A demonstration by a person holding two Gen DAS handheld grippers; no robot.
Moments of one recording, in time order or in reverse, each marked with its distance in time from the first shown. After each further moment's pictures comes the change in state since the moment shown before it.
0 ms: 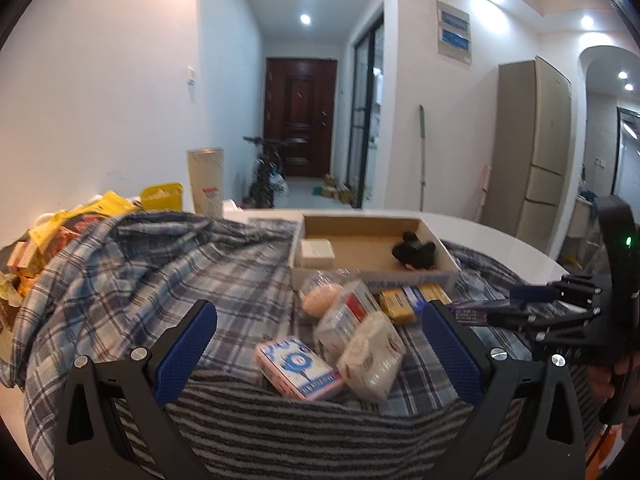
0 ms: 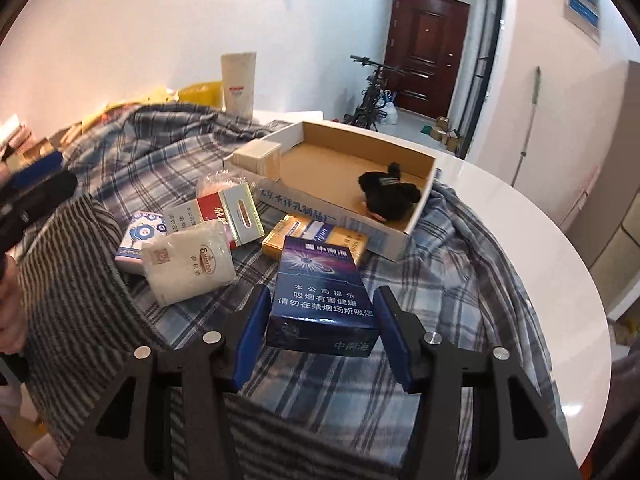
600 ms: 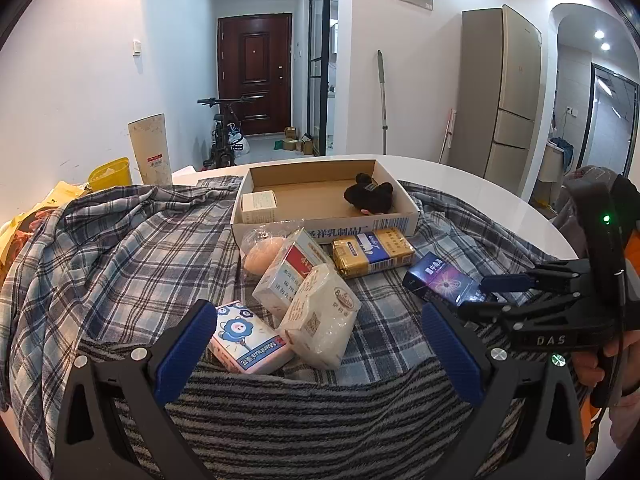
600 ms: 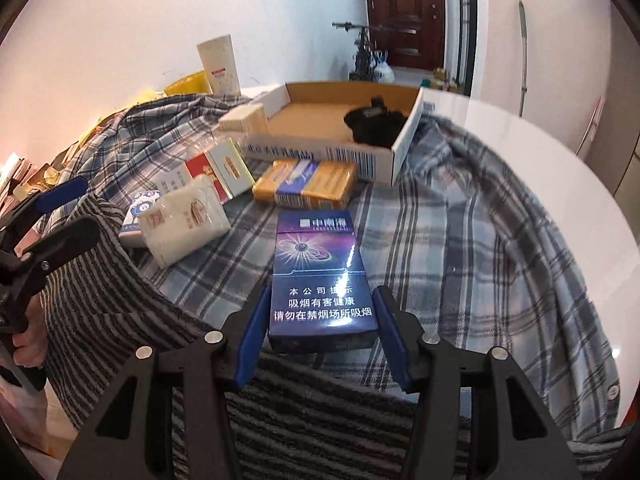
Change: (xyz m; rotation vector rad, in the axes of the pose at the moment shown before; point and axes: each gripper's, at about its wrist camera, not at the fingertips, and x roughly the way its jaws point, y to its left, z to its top) left arm 0.027 -0.036 -0.007 0.101 0.170 -0.096; right arm 0.013 -0.025 -0.036 0.167 0.120 0.098
